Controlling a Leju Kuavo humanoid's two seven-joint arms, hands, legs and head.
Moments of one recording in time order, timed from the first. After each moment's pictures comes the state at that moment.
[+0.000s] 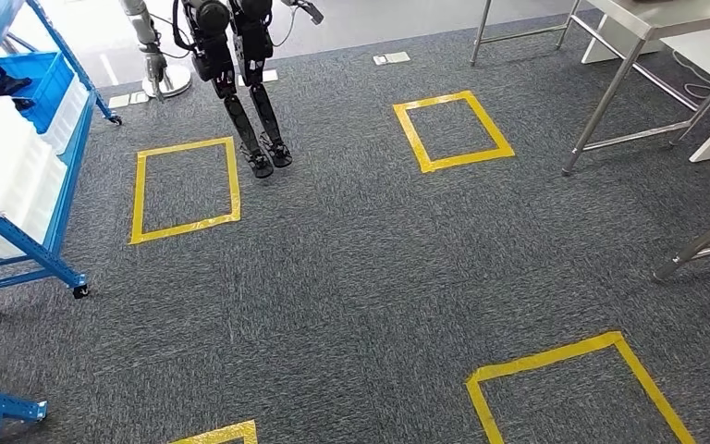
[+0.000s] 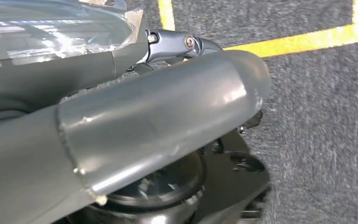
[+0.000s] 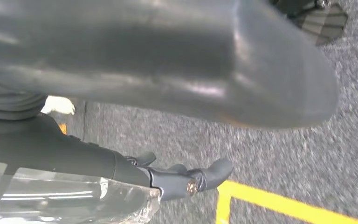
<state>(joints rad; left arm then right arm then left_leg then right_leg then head) -0.05 -0.13 -0.82 -0.19 1.05 0.26 -0.28 -0.05 0.01 0.35 -0.20 0.18 -0.18 0.07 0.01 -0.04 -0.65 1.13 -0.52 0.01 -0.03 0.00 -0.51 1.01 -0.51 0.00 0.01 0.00</state>
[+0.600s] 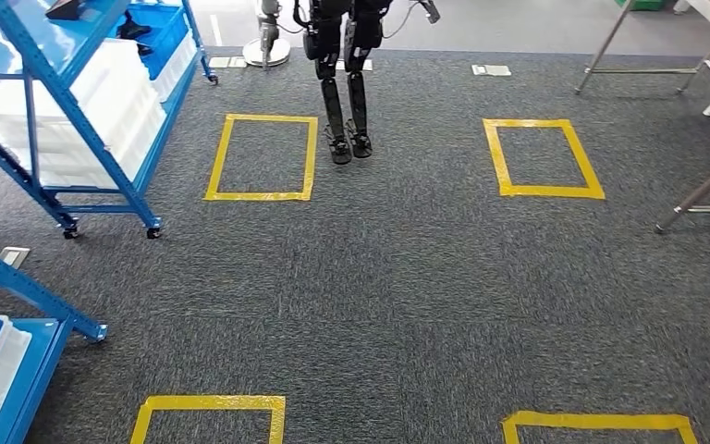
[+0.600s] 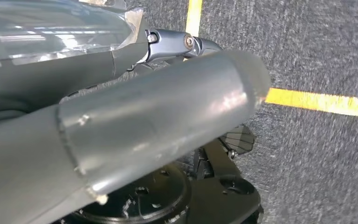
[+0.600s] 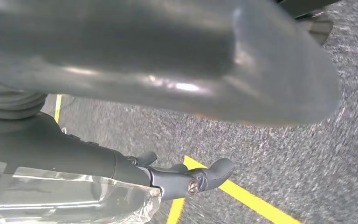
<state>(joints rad) -0.06 -0.13 -0.83 -0.19 1.03 0.32 -0.29 -0.04 0.01 0.35 -0.20 0.17 -0.18 0.07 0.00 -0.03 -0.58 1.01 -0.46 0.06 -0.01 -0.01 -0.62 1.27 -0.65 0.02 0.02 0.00</state>
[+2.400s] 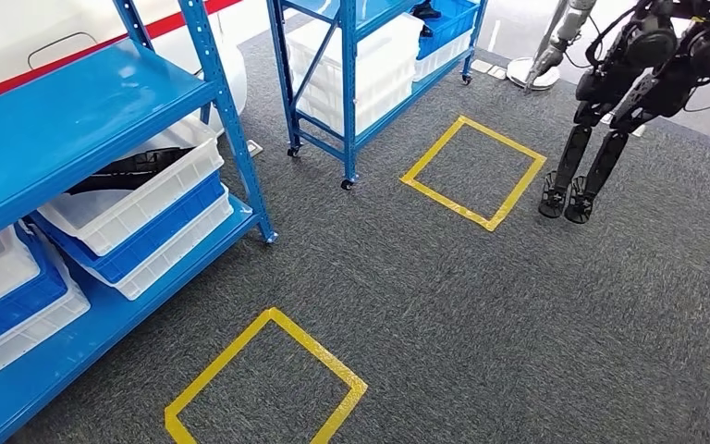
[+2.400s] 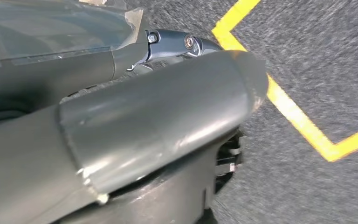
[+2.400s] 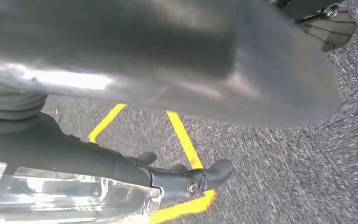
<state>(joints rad) -0.06 -0.12 -0.84 -0.20 1.06 0.14 -0.37 -0.04 0.02 0.35 -0.20 0.15 -0.18 0.07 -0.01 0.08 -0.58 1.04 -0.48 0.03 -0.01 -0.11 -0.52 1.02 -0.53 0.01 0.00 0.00</state>
